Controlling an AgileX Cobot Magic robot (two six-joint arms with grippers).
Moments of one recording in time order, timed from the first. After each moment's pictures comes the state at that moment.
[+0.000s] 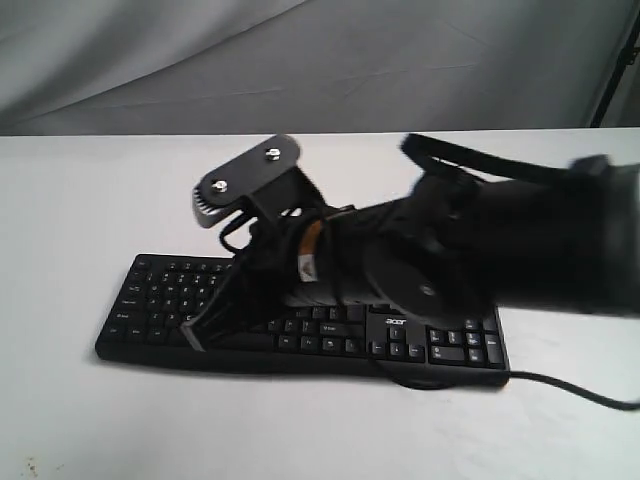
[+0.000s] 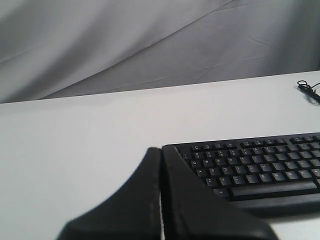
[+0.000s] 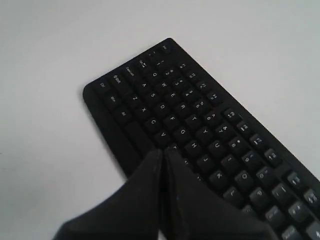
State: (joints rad) left arm -0.20 0.00 0.00 0.04 0.26 -0.02; right arm 0.89 1.74 -1.06 -0.09 0.15 0.14
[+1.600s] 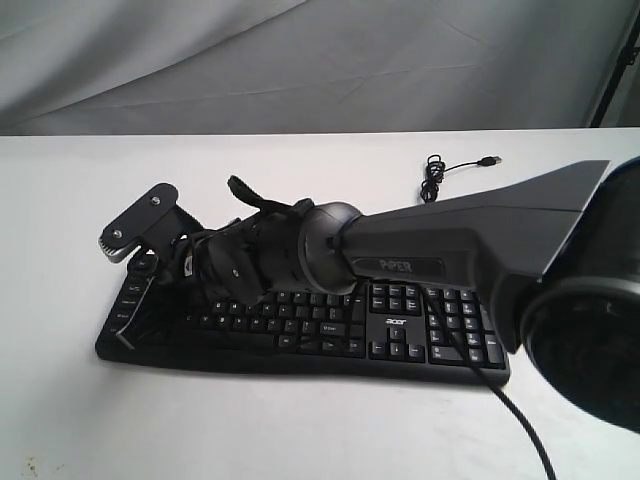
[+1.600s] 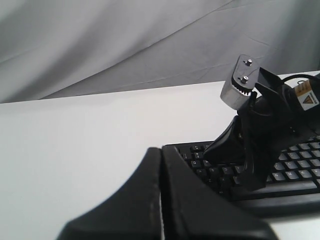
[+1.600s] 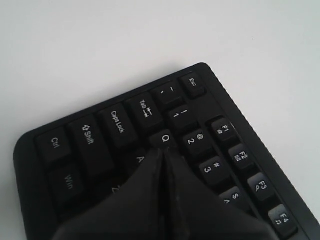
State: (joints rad) left arm -0.20 0.00 0.00 0.04 0.26 -0.02; right arm 0.89 2.30 -1.59 0.15 0.15 -0.27
